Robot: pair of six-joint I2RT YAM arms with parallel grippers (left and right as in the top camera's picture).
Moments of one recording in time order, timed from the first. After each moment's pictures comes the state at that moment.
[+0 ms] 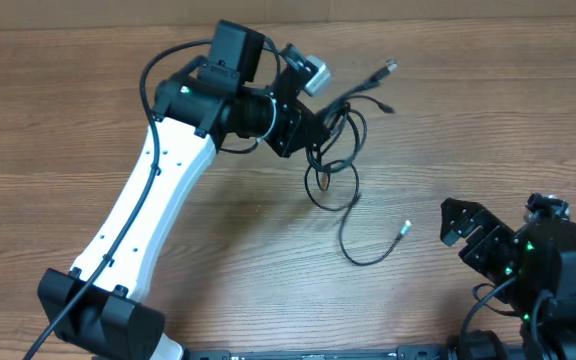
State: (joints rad) left arm -0.41 1.72 1.73 -1.00 0.75 0.21; right arm 0.10 0.62 0.98 -1.07 -0.05 0.72
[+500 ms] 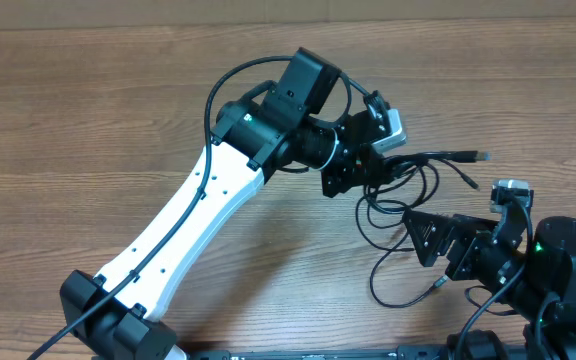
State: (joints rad) left arm -0.64 1.72 1.73 -0.92 0.86 0.46; right arm 0.10 0.62 0.99 -1.00 -0.41 0.43
